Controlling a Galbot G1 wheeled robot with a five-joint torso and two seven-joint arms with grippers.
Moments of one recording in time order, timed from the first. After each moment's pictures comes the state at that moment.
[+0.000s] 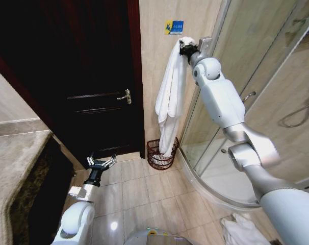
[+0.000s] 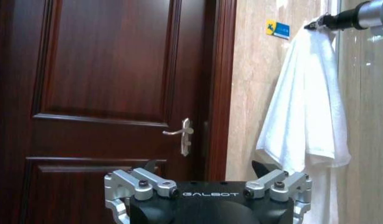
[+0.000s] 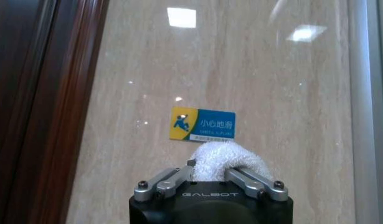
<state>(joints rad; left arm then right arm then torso) 1.62 -1.35 -0.71 -2.11 -0.36 -0.19 0.14 0.24 1.32 -0.01 1.05 0.56 -0.27 0.05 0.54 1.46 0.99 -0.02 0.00</state>
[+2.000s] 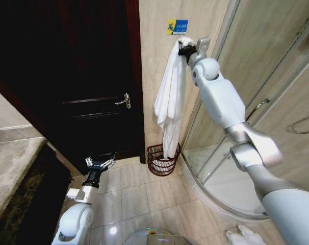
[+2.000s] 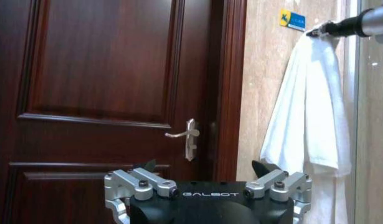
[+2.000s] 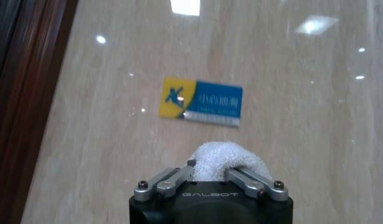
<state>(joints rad) 1.64 -1.35 -0.72 -2.11 -0.37 -0.21 0.14 0.19 1.26 -0.07 1.13 0.59 -0.27 0.10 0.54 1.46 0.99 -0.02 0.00</state>
